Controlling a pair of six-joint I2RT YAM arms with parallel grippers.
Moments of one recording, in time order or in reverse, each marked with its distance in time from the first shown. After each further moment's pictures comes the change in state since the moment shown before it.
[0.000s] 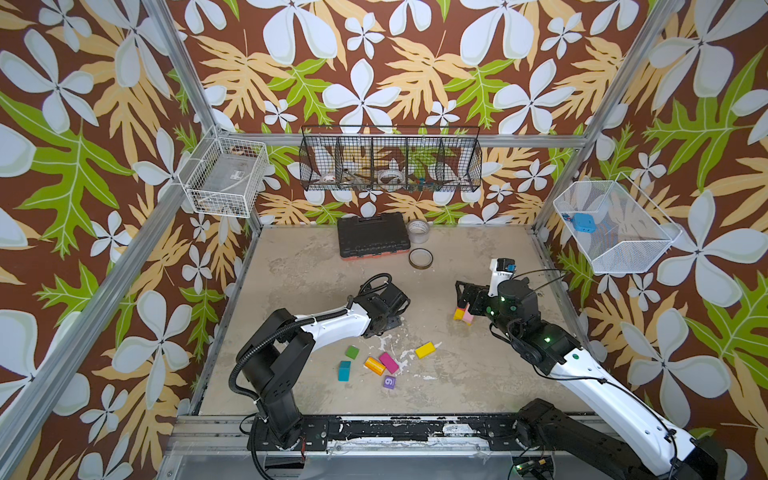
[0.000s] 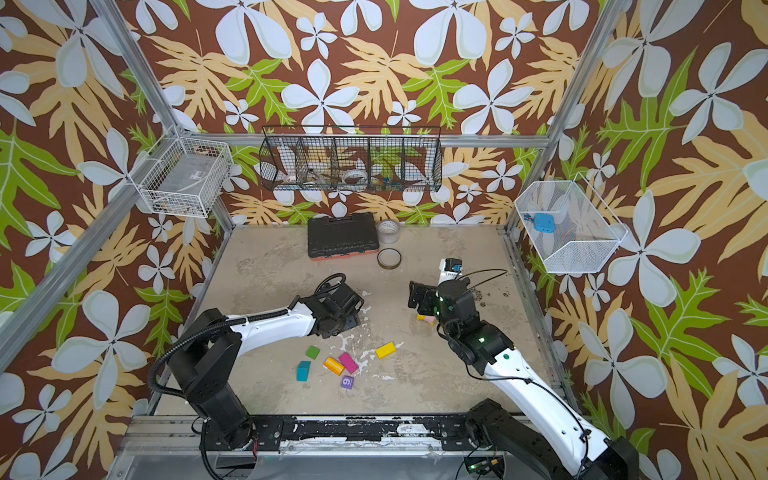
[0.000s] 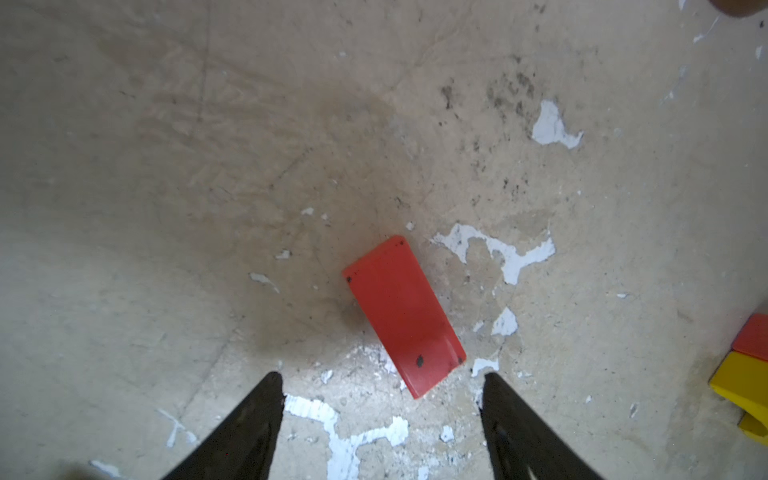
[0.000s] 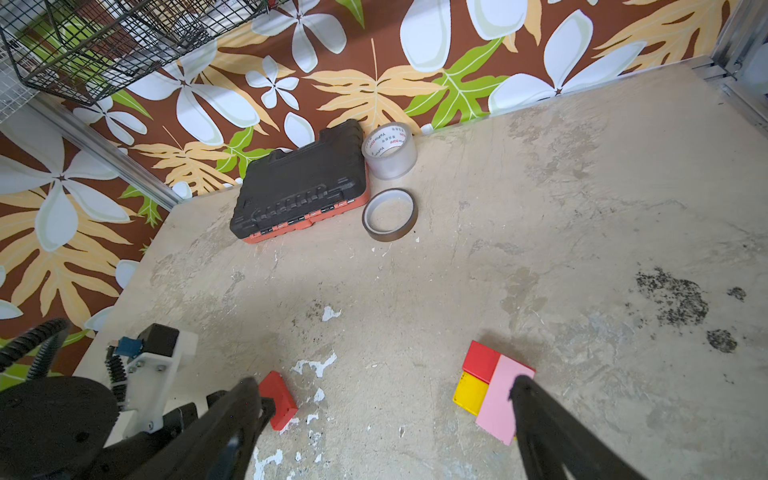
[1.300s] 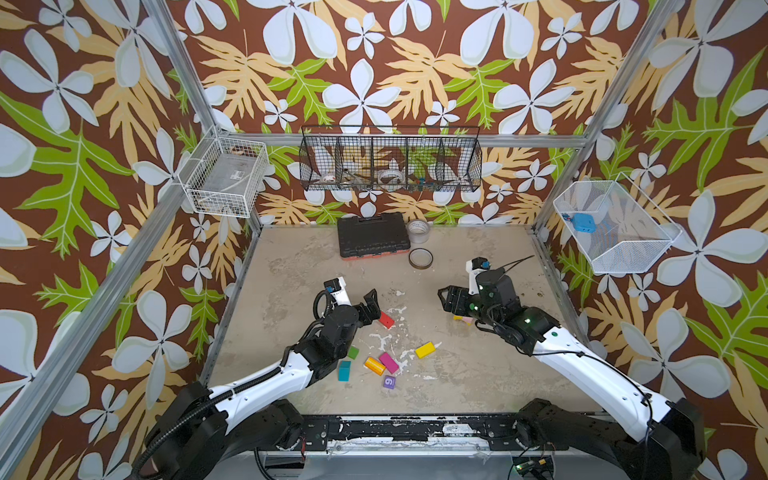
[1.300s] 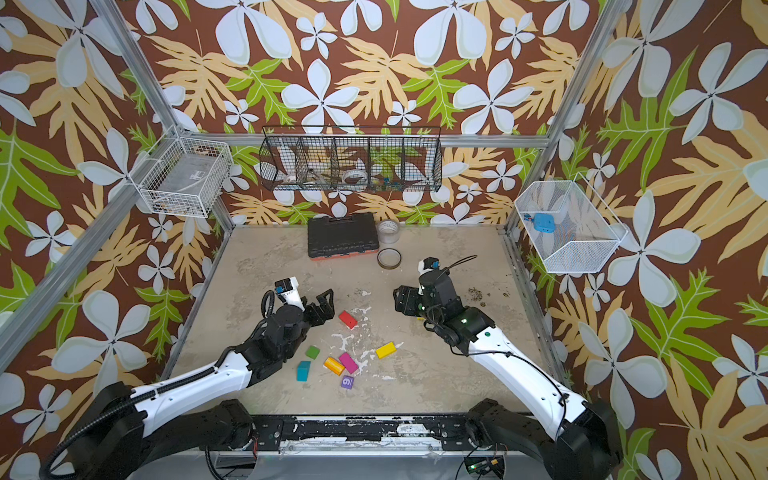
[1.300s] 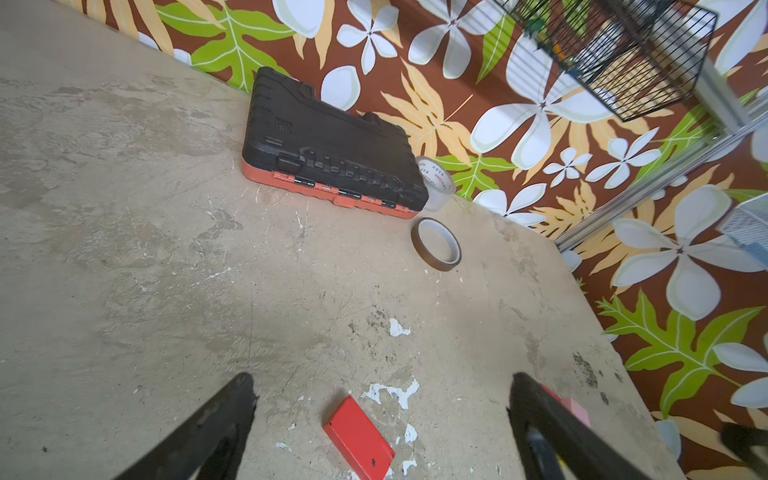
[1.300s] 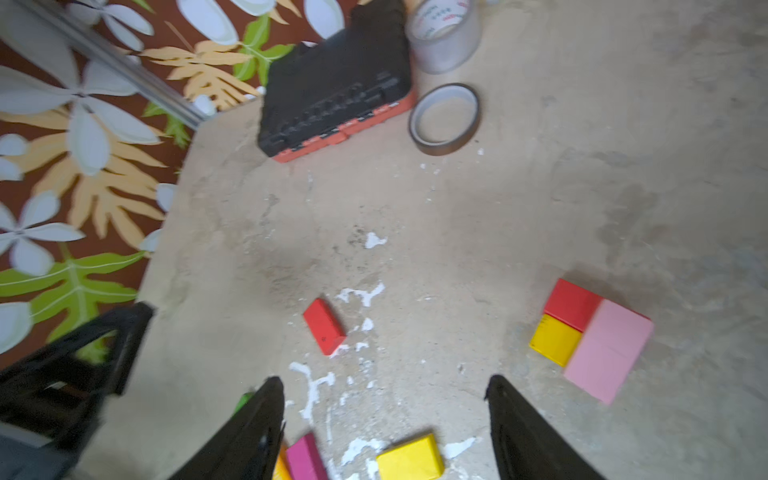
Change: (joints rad) left arm 0.047 -0.605 -0.553 0.763 -0.229 0.380; right arm 0.034 0.178 0.135 -0.111 -0.229 0.097
